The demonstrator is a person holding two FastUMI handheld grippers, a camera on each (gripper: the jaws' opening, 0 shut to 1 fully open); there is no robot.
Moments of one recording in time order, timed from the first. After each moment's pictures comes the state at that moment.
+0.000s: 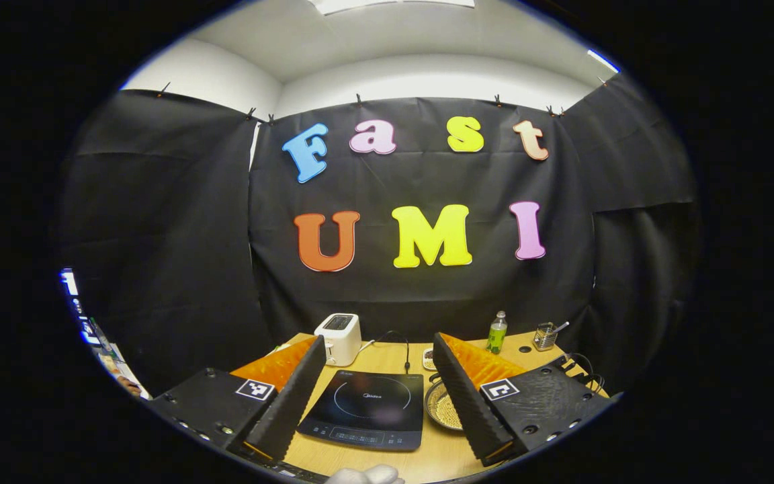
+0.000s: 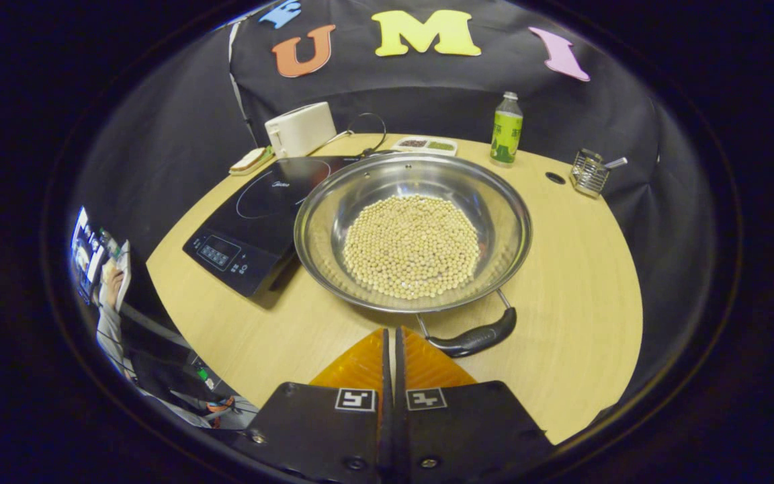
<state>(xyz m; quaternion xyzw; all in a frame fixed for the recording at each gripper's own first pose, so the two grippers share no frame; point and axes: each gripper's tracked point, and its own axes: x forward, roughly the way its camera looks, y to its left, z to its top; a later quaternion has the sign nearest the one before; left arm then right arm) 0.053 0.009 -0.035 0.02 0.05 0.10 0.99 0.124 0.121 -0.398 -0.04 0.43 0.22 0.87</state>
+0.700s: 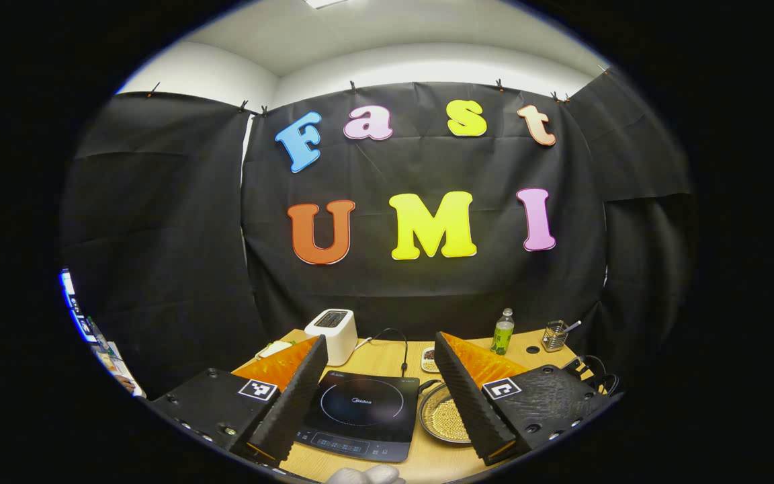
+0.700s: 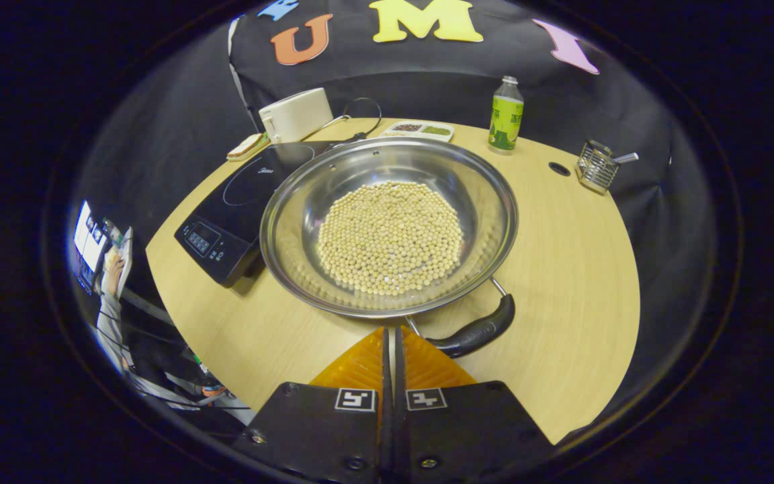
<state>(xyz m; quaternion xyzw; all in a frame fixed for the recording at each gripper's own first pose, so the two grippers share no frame) 0.121 -0.016 -0.052 0.02 0.07 0.11 0.99 0.154 0.071 -0.408 -0.06 0.46 0.23 0.86</state>
